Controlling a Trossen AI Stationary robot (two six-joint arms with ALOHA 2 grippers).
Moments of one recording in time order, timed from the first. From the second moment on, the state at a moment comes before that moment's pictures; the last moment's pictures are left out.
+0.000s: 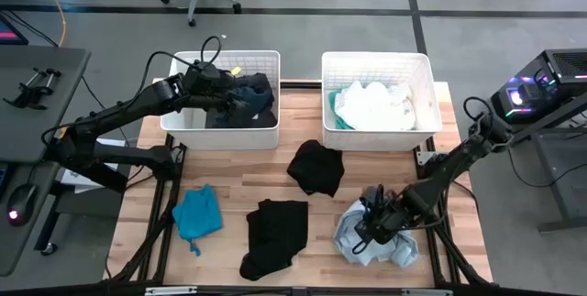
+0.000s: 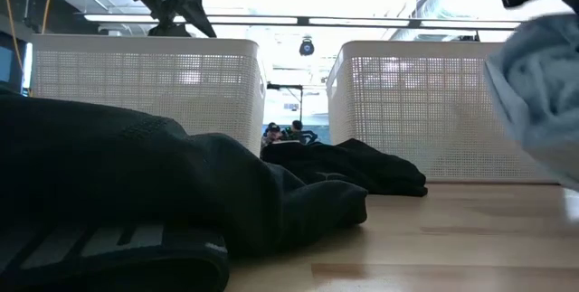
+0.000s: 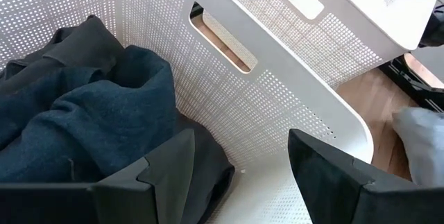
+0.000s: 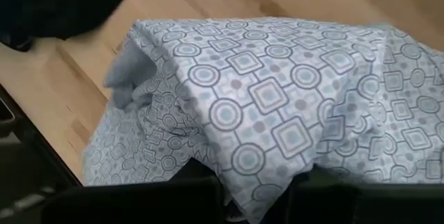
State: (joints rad) left arm 0.54 1.08 1.02 -0.62 0.08 -0.36; right arm 0.69 1.46 0.99 -0.80 0.23 1.47
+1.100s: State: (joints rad) left arm 0.53 1.08 1.02 -0.62 0.08 -0.35; right arm 0.33 1.33 1.58 -1.09 0.35 0.69
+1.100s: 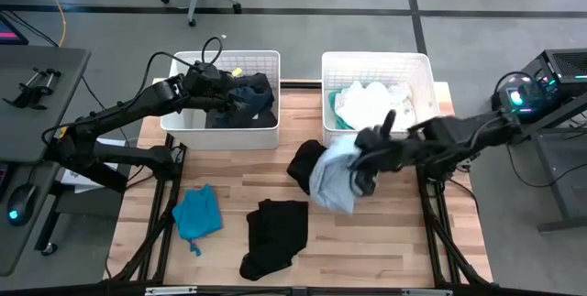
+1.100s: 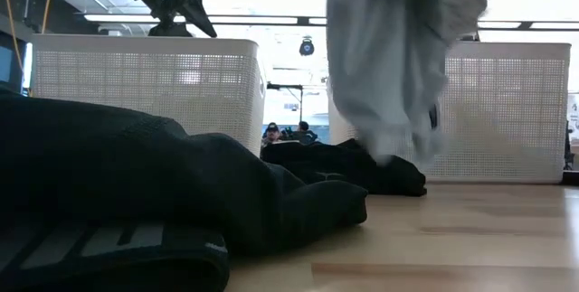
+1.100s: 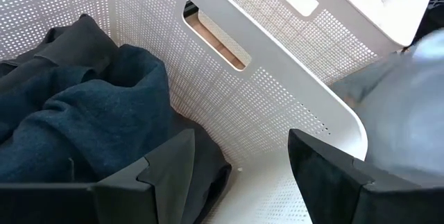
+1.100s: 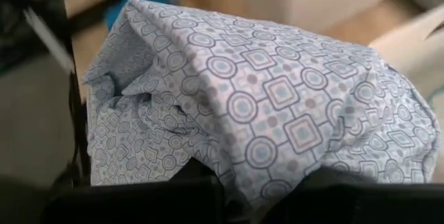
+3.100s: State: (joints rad) left arm 0.53 1.08 1.02 -0.62 0.04 -0.35; right arm -0.53 1.72 1.47 -1.27 0.03 0.04
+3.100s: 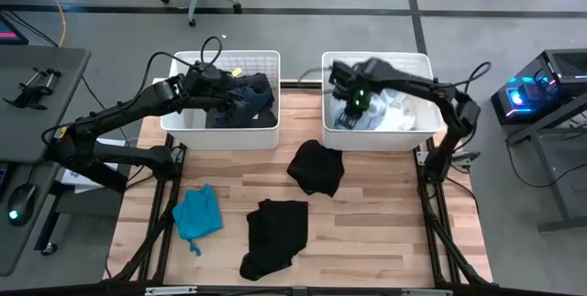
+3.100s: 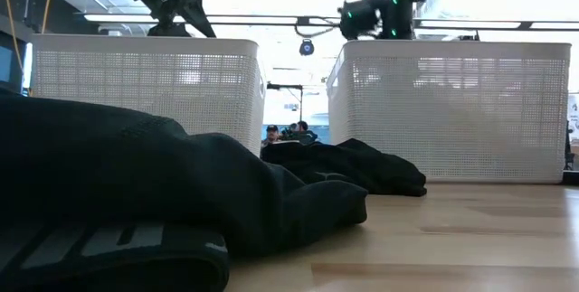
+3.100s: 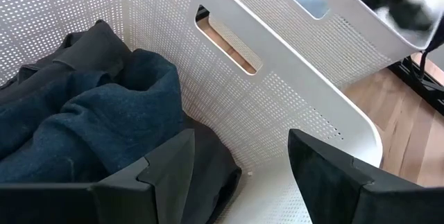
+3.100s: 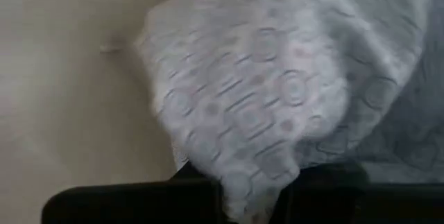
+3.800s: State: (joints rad) left arm 0.53 1.08 1.02 -0.63 0.03 -0.34; right arm -0.56 1.57 1.37 -1.13 0.07 0.27
